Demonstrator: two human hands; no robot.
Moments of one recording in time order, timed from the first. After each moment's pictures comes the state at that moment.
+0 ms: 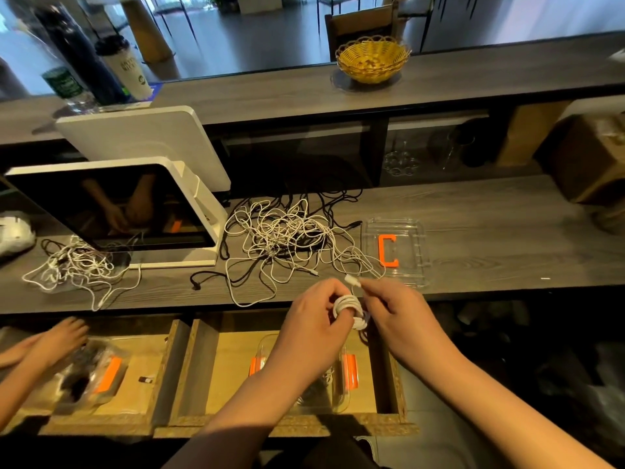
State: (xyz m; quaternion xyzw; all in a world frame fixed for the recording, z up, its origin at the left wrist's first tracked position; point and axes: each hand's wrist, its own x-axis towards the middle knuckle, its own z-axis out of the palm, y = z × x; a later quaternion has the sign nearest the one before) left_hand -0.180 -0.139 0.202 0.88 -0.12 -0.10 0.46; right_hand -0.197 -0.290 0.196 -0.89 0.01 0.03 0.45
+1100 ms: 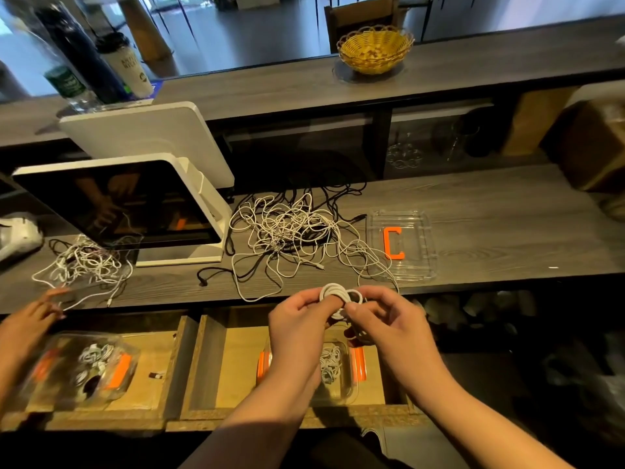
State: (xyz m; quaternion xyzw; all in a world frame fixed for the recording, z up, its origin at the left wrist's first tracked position) left_hand -0.190 -0.136 0.191 0.65 0.25 -0.10 0.71; right_hand -0.227 -0.257 0.184 -0.64 0.13 0.04 0.75
